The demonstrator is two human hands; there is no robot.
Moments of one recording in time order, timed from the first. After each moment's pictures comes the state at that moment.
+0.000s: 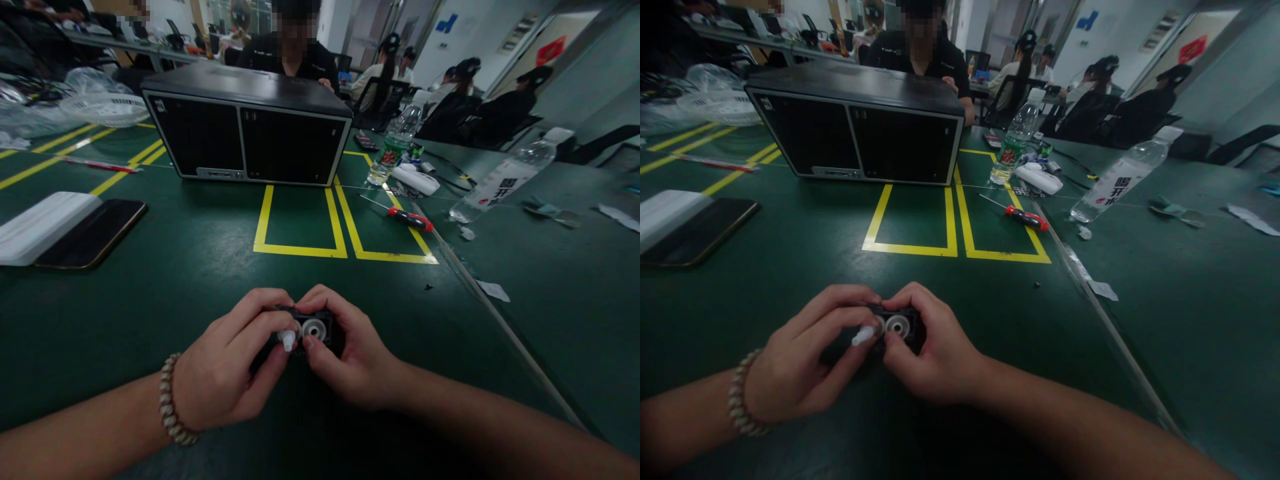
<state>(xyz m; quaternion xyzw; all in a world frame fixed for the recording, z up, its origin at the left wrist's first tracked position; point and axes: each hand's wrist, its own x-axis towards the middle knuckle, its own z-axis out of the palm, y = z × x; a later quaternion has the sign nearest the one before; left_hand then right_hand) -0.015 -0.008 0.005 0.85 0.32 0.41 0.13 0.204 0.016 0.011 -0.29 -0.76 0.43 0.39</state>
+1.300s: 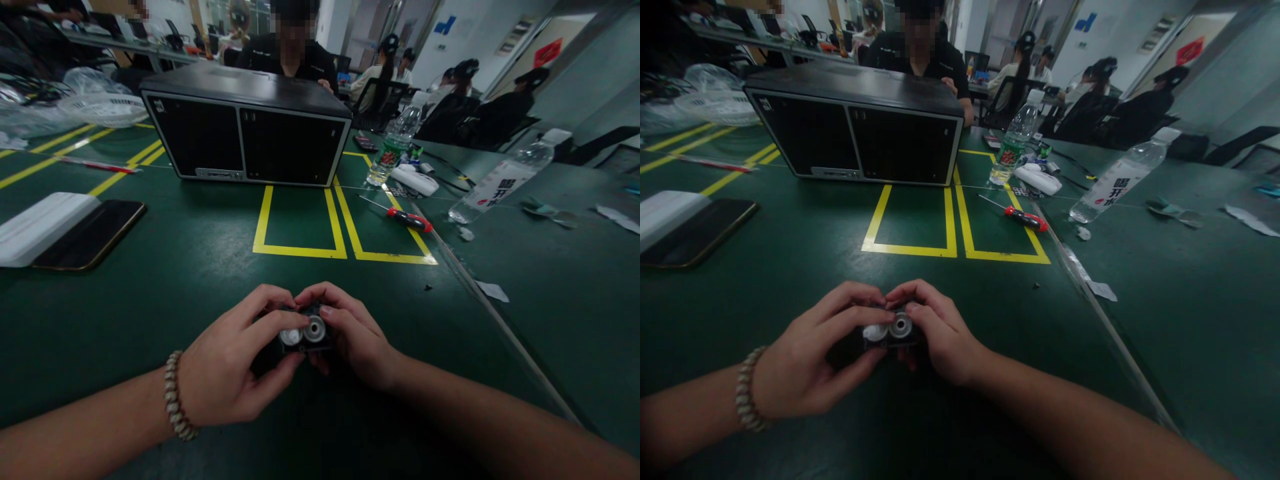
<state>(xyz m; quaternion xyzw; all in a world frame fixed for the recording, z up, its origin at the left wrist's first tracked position) -0.013 -0.002 0.006 0.85 0.30 0.39 0.21 0.209 0.025 0.000 -0.32 -0.49 0.74 0.34</state>
